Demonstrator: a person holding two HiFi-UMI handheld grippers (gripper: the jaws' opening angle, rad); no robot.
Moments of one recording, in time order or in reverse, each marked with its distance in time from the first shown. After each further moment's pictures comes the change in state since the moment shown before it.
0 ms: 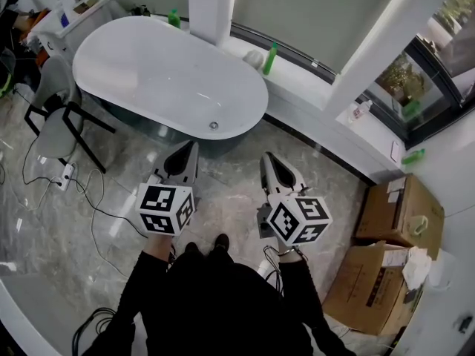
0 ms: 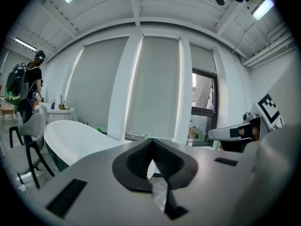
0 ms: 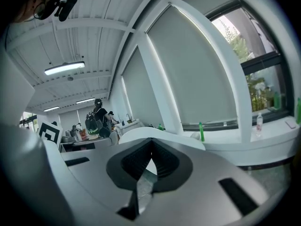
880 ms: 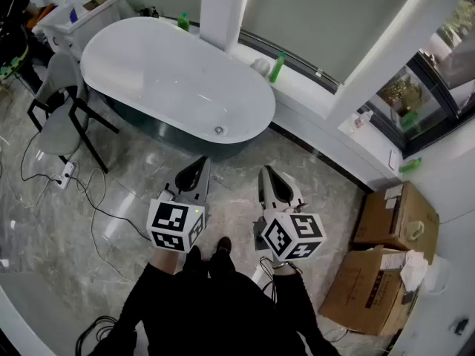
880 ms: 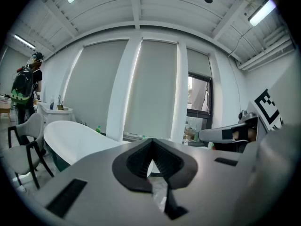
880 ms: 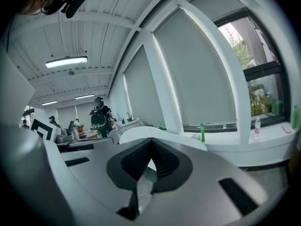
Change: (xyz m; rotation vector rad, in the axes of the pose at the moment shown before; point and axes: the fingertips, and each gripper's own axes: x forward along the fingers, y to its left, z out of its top) left arm -0.048 0.005 -0.001 0.000 -0.015 -0.050; right arm -0.007 0.063 -0.016 -0.052 -0.003 -0.042
